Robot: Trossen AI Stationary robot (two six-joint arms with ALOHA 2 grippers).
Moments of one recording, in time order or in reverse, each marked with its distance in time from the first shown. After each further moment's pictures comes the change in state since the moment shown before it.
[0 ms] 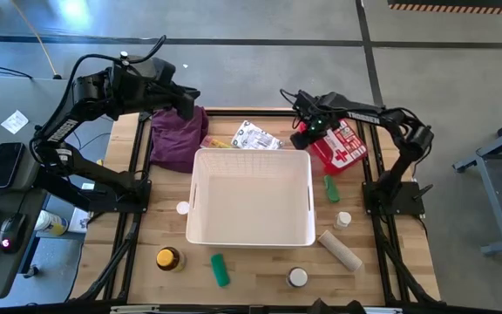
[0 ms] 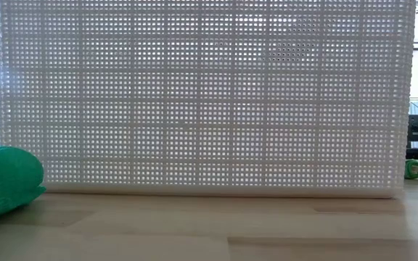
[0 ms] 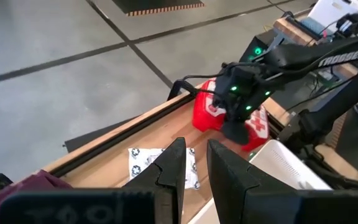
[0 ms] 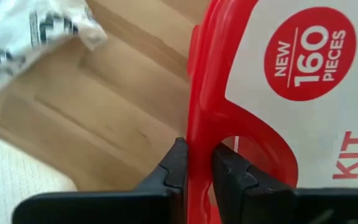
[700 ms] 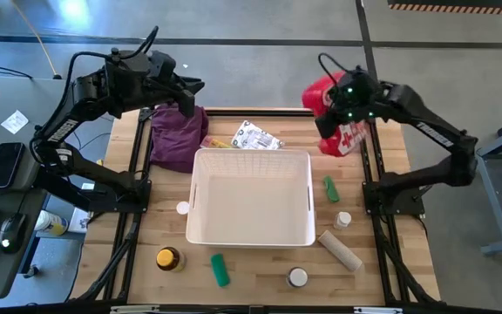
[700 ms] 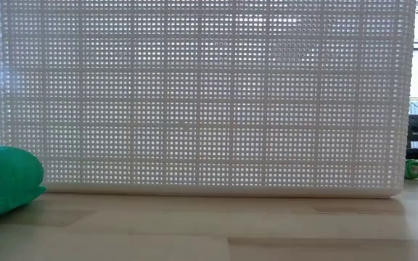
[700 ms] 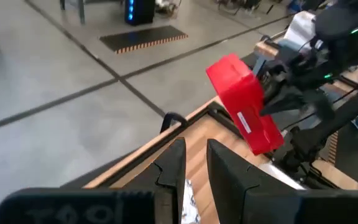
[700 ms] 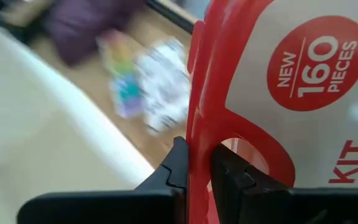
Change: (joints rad) left arm 0.000 0.000 0.000 0.156 -0.002 0.140; right arm 0.149 -0.431 0.300 -0.096 -0.018 0.005
